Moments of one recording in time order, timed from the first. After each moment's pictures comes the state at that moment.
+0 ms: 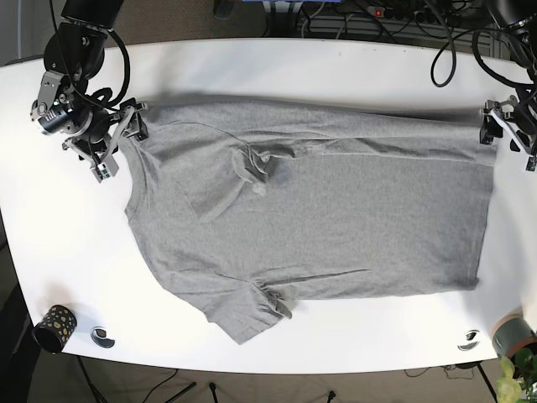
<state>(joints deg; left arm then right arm) 9.4 -24.2 -37.3 86.8 -23.7 -40.0 52.8 -6.7 16.8 25.7 98.8 25.7 39.9 -70.1</state>
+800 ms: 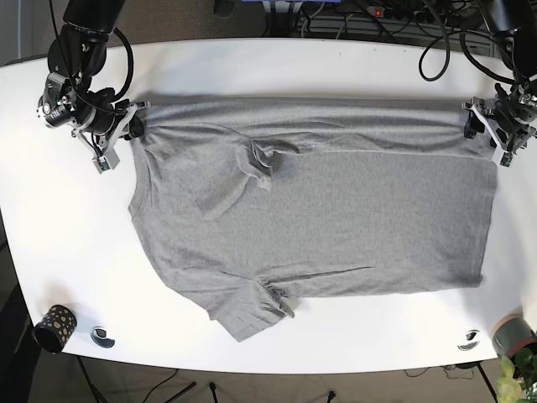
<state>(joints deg) 10.7 -24.6 -28.7 78.1 -12.0 -40.2 39.1 -7.7 16.8 25.8 89.0 26.5 39.9 -64.6</state>
